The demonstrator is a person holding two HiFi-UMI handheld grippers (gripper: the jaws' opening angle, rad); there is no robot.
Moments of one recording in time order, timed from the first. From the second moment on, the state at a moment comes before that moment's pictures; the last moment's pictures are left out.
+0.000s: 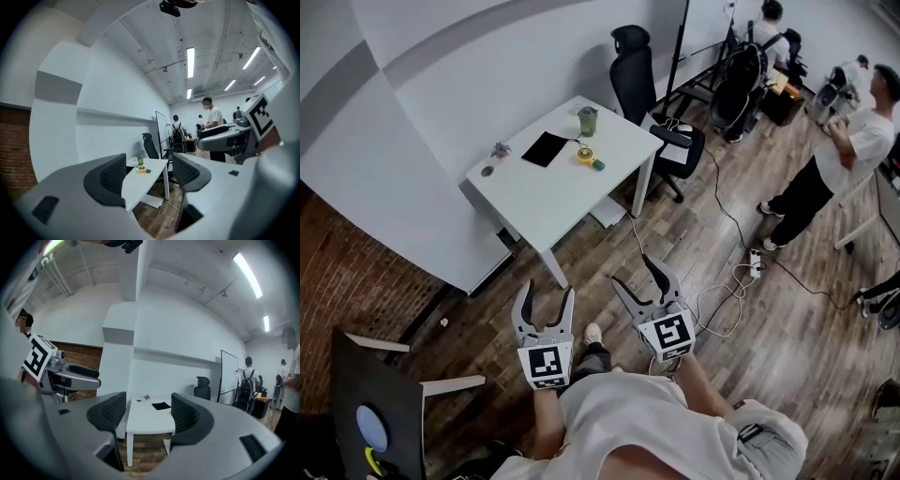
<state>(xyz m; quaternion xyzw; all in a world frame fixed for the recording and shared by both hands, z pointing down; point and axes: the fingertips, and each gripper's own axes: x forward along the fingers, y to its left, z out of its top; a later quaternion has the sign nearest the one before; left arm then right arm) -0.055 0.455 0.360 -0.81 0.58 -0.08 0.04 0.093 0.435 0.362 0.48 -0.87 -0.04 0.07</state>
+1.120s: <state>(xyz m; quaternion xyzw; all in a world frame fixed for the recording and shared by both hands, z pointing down) -0.105 0.237 0.363 -0.84 0.53 -0.07 0.04 0.040 0.238 0.366 0.53 -0.84 -0.03 0.09</state>
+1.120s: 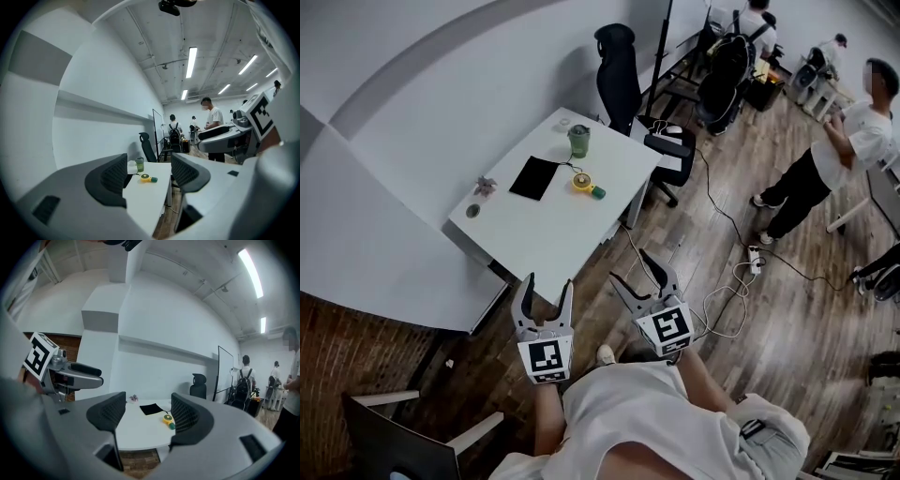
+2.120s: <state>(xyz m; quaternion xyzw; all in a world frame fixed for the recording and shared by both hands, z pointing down) -0.094 0.097 0.368 -0.84 0.54 -0.07 0.03 0.055 0.095 0.371 0.52 -0.85 -0.02 0.09</state>
